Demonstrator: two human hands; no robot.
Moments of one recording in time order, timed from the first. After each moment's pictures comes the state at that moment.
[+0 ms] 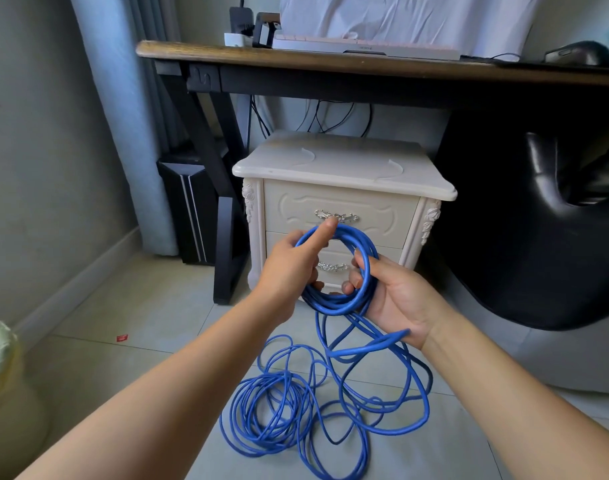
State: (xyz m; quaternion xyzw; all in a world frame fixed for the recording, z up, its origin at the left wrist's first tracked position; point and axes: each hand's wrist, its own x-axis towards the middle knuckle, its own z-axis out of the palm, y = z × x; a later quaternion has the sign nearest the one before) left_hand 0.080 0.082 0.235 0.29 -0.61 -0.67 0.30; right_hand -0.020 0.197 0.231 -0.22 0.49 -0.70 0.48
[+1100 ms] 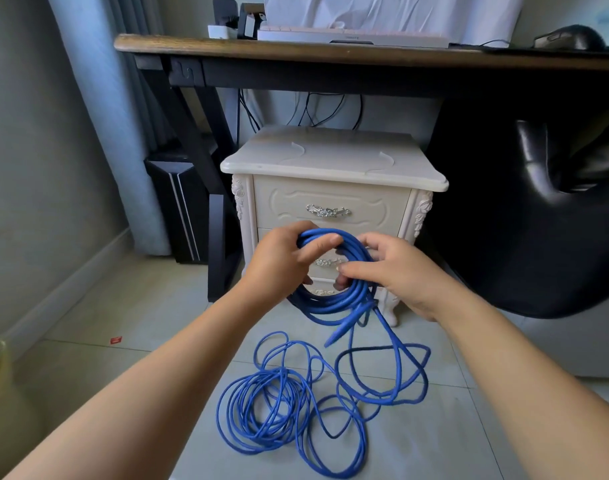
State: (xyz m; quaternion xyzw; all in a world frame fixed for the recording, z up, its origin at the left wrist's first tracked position) left_hand 0.085 0.081 0.245 0.21 -0.81 -0.45 0.30; right_hand -0.039 0.207 0.251 -0.42 0.68 -0.51 0.32
